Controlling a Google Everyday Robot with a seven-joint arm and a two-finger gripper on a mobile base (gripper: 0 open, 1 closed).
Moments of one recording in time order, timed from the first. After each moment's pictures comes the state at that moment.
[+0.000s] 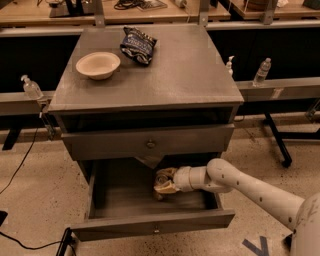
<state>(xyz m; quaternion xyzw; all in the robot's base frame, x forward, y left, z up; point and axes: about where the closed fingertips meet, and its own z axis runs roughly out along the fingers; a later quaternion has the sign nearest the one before) 0.609 -0.014 0.436 -0.56 0.65 0.29 0.42</state>
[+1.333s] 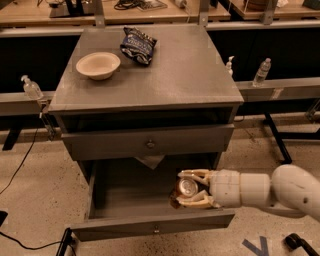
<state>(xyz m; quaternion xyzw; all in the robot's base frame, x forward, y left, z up) 0.449 -0.079 0.672 -0.58 0.58 0.26 0.51</state>
